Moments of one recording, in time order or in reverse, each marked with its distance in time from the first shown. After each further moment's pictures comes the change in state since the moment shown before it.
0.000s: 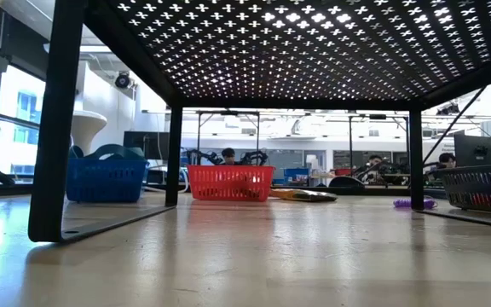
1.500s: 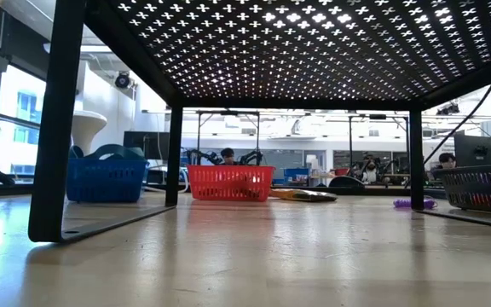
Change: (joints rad) left arm -0.003 0.000 0.000 -0.014 0.204 0.035; right arm 0.352 -0.345 0.001 -0.821 0.598 0.374
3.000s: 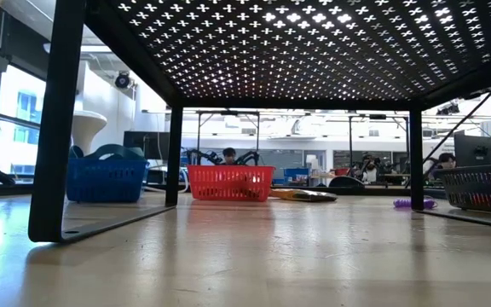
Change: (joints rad) left arm -0.026 0.000 0.000 -0.034 -0.002 -0.452; right arm -0.204 0.090 -0.156 -0.887 -0.763 1.282
